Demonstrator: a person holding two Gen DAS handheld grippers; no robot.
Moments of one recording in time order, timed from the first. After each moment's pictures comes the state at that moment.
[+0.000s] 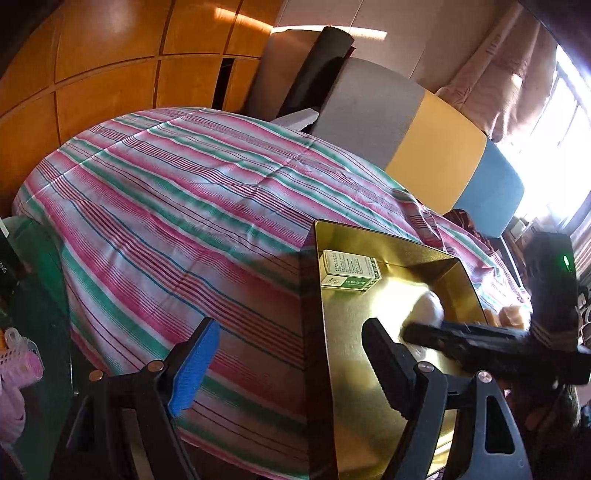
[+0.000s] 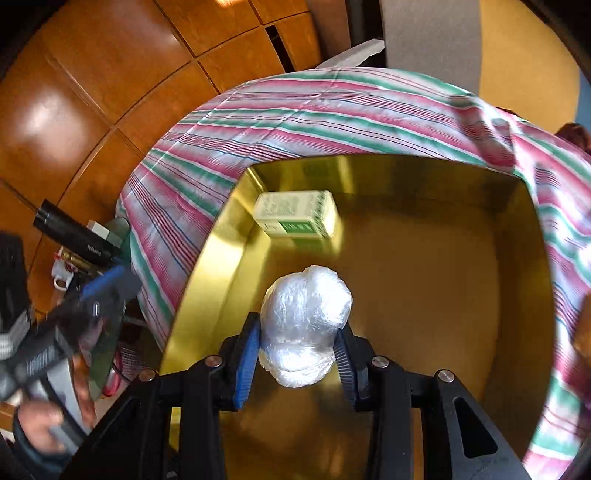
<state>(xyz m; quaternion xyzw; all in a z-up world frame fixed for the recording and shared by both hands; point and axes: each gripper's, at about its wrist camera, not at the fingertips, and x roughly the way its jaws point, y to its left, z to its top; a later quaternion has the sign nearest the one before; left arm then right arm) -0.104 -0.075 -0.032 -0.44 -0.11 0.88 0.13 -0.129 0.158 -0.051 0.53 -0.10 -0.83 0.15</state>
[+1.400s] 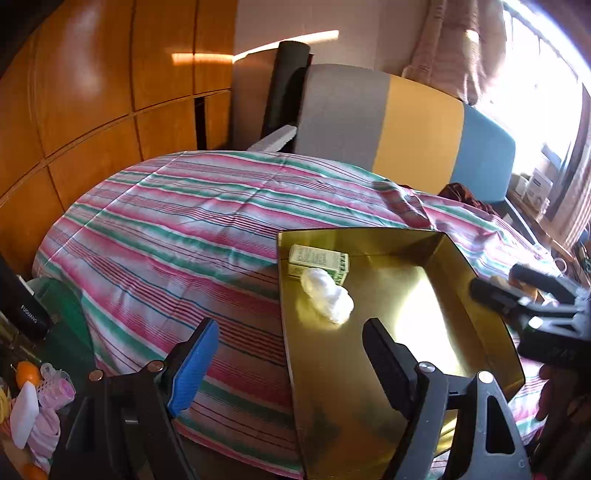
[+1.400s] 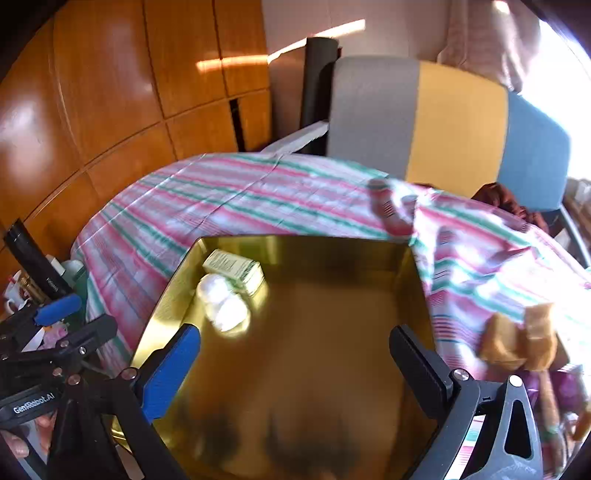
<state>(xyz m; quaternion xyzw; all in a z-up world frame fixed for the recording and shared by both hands) -0.068 -0.017 -0.003 -0.40 0.01 0.91 0.13 -0.065 0.185 0.000 0.38 -0.03 -0.92 0.01</state>
